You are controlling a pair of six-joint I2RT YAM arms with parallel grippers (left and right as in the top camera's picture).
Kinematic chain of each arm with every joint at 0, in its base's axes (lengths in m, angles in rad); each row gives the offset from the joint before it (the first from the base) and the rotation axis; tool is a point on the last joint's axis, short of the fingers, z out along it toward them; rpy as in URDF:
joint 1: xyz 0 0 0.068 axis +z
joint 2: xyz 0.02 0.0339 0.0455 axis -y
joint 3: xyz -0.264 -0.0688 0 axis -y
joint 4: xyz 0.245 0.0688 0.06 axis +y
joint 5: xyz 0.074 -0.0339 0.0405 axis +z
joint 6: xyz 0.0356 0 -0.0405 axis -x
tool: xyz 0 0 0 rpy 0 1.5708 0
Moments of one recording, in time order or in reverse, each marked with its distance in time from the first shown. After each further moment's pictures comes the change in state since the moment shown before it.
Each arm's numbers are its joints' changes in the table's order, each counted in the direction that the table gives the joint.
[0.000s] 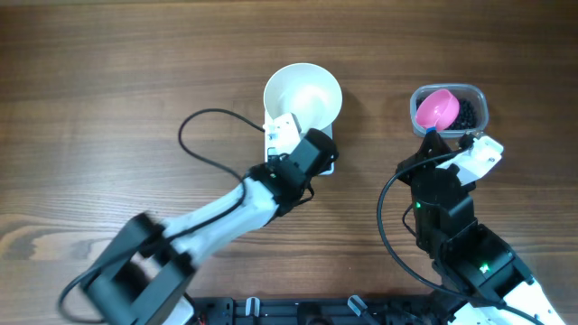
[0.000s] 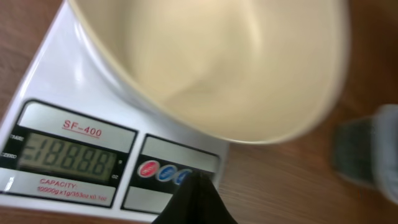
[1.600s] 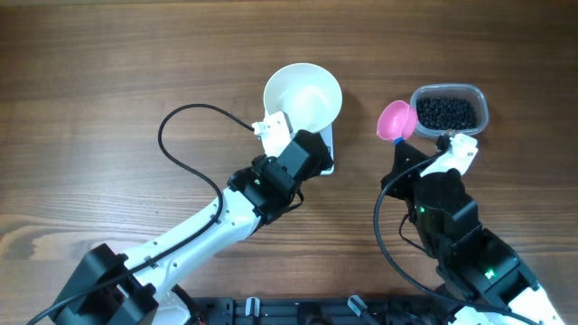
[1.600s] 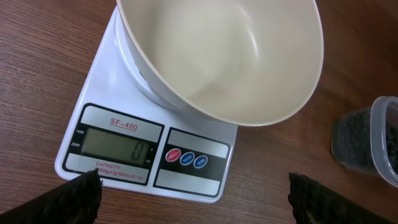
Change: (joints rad) left arm 0.000 0.131 0.000 0.154 0.028 -0.051; right arm 0.000 0.031 0.000 0.043 0.307 0.040
